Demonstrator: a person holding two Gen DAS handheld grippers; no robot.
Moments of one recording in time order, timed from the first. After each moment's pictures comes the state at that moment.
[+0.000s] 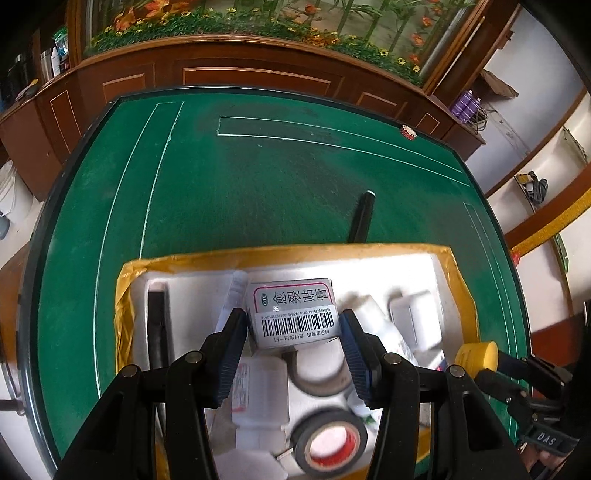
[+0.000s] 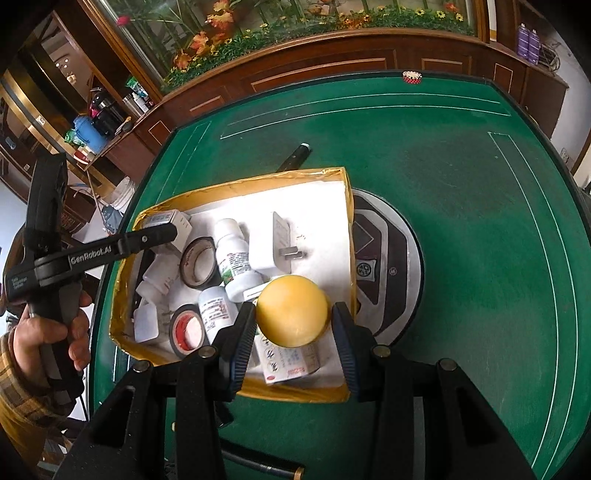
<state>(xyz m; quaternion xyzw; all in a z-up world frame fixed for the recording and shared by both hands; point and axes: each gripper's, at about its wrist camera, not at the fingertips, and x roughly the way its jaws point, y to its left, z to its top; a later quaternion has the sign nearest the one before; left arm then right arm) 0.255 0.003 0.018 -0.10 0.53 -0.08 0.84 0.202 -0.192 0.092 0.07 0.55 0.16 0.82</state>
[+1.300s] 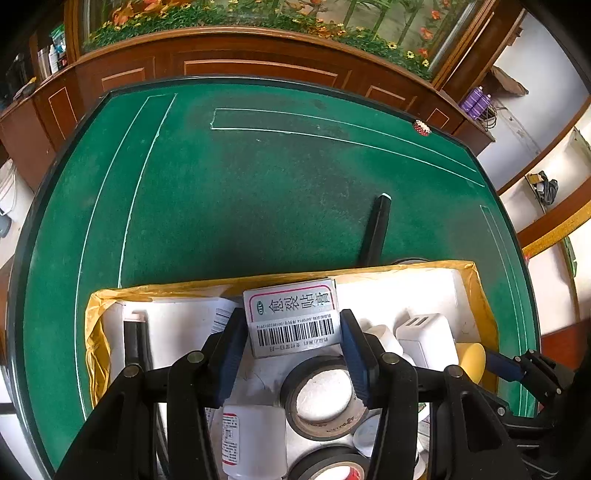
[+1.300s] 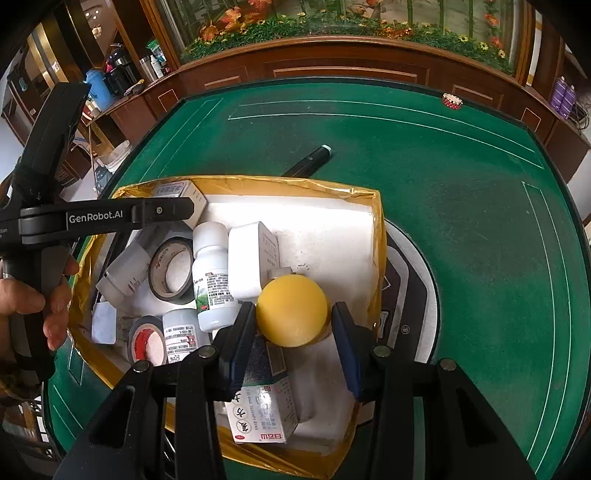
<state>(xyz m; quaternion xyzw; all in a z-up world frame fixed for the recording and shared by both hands) 0.281 -0.004 -0.004 -0.10 0.54 -0.07 0.83 0.235 -0.155 0.067 -0.03 0.54 0.19 0.82</state>
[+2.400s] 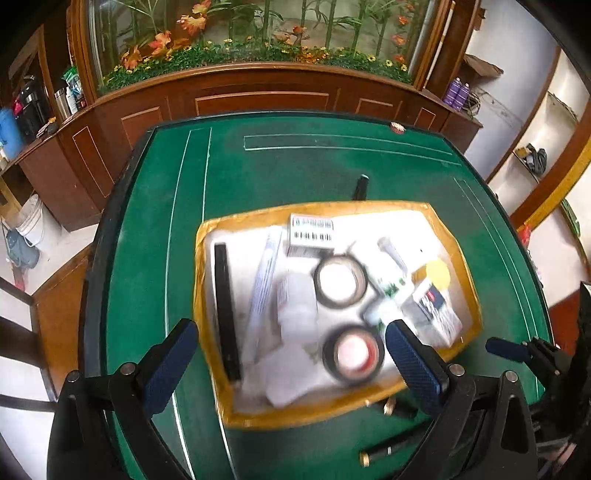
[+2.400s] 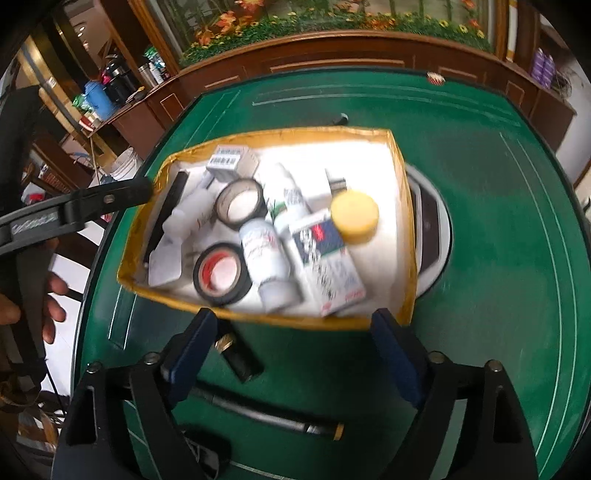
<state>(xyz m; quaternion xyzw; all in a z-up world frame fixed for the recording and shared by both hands) 0.156 0.018 0.066 -0.03 0.50 -0.06 0.87 0.130 -0.149 0.091 0.03 0.56 0.17 0.81</state>
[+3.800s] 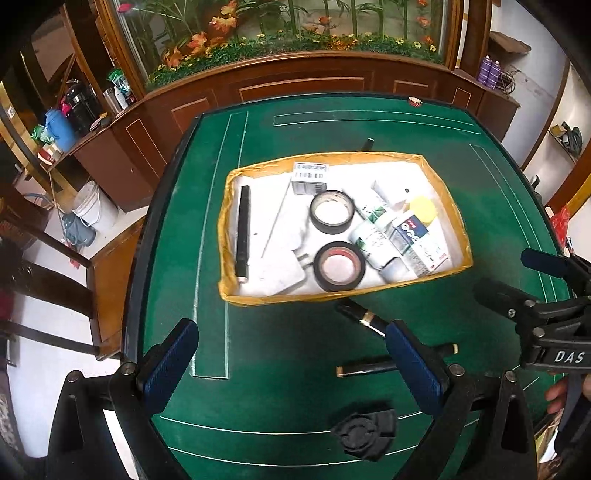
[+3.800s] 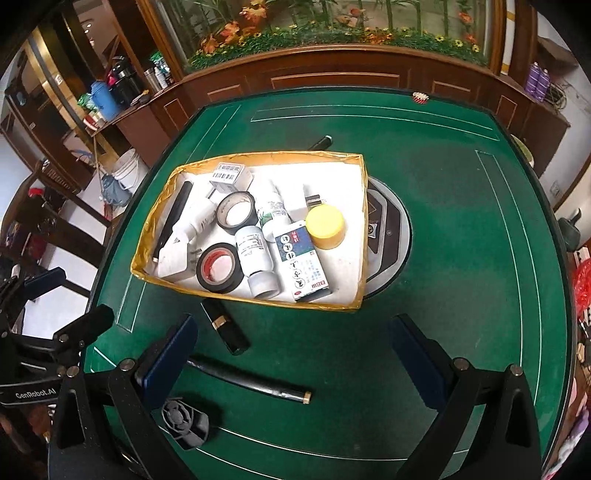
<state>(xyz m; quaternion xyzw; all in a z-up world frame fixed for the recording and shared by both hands) 0.069 -0.050 0.087 0.02 0.52 0.06 0.85 0.120 -0.182 0.137 -0.01 0.54 0.18 0.82</state>
